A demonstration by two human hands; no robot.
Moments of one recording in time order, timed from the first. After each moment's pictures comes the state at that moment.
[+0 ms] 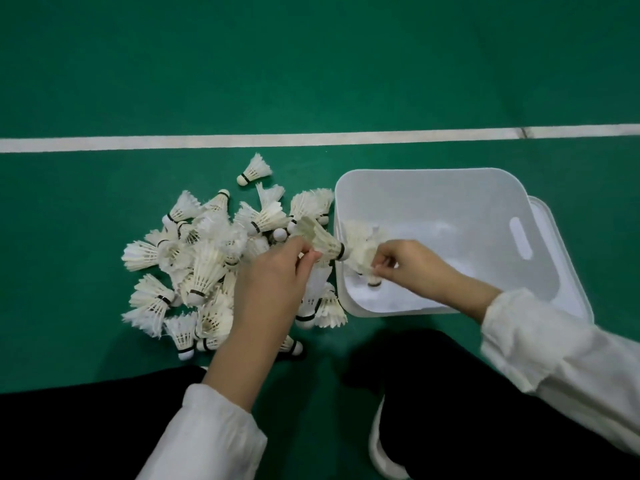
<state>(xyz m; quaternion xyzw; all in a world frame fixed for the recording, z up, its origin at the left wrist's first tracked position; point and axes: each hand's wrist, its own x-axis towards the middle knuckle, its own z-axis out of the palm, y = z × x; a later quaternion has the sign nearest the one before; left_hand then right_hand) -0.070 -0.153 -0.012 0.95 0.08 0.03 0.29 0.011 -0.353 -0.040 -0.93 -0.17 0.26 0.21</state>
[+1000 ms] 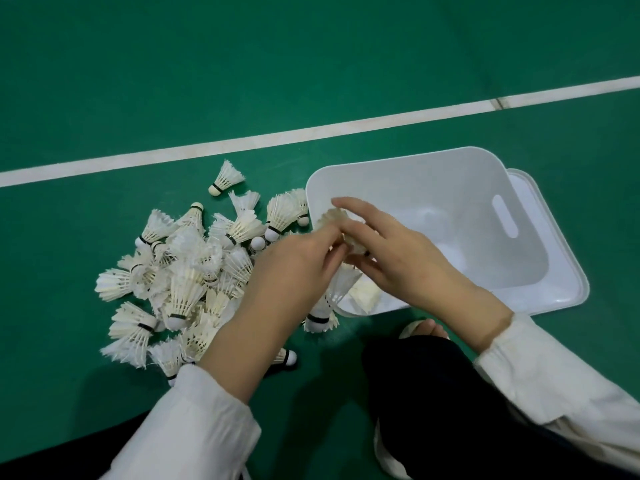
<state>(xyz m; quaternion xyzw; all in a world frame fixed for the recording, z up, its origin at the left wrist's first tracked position) -0.030 -0.187 0.002 0.95 -0.14 0.01 0.27 -0.004 -0.351 -0.011 -0.92 -0.33 0.00 0.19</state>
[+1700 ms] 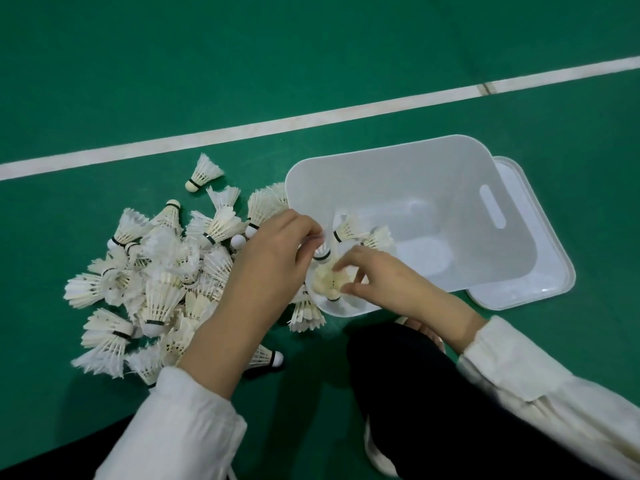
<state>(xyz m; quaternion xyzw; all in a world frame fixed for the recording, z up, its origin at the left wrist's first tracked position) -0.018 -0.186 -0.023 0.93 -0.12 0.02 0.35 -0.009 -0.369 -0.063 -0.90 -0.14 0.28 0.30</state>
